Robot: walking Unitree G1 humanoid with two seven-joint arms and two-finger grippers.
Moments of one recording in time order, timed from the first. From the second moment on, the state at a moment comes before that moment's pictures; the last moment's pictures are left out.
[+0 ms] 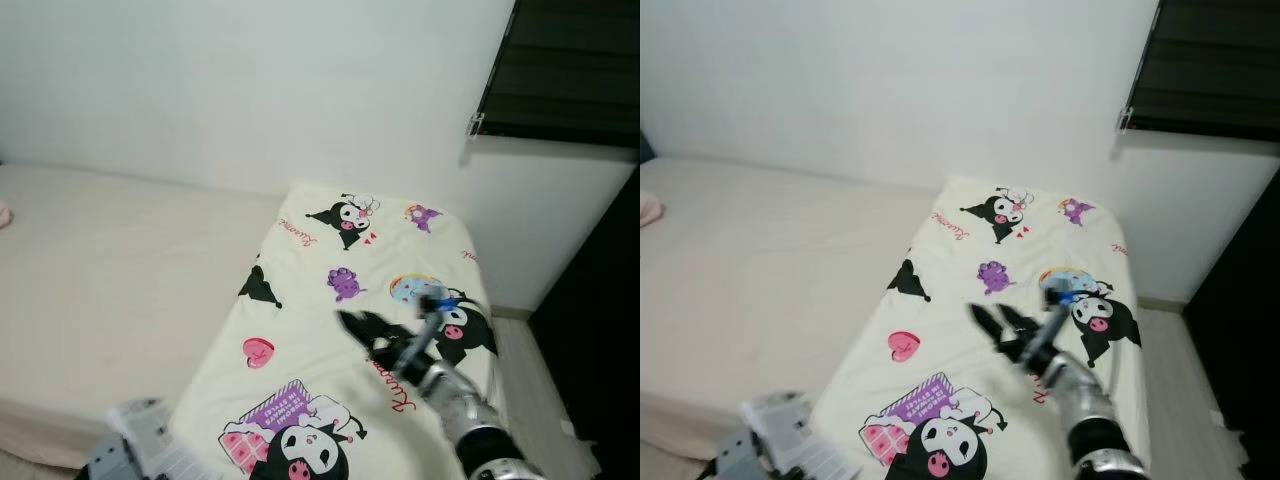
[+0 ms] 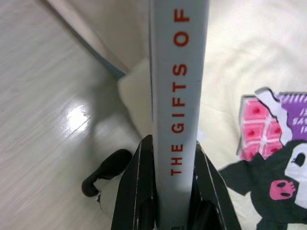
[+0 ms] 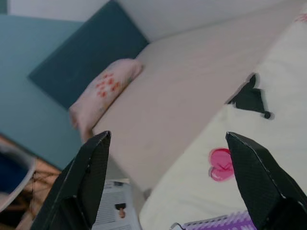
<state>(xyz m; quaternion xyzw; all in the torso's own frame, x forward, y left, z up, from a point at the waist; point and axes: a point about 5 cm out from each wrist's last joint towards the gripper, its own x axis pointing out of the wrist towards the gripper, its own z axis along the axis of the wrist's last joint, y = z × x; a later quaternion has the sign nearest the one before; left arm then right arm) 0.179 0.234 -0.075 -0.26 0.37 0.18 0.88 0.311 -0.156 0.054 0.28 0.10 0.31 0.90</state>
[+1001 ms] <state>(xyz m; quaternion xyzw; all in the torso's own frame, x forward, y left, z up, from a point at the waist) 0.289 0.253 0.022 -0.37 0.06 0.10 0.92 0.317 -0.131 0.085 0.30 0.05 0.41 0.86</state>
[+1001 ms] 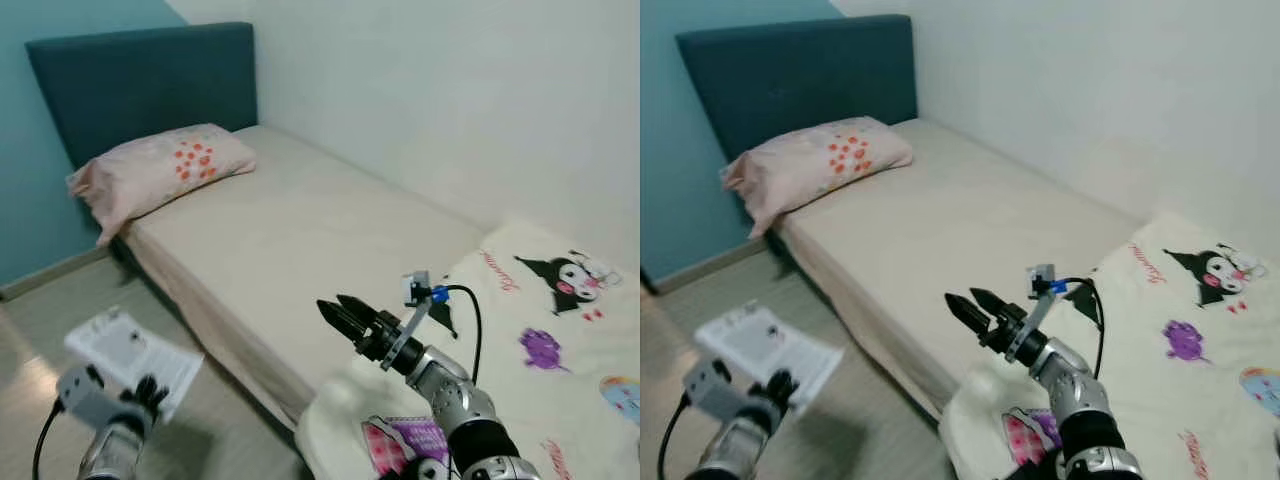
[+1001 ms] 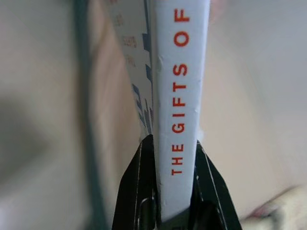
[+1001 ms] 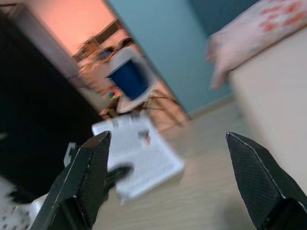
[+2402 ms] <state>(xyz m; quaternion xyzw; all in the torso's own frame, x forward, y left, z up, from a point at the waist) 0.307 0.133 0.253 -0.38 -0.29 -0.46 0.74 0.305 -0.091 0.224 0.44 -0.14 0.56 0.69</state>
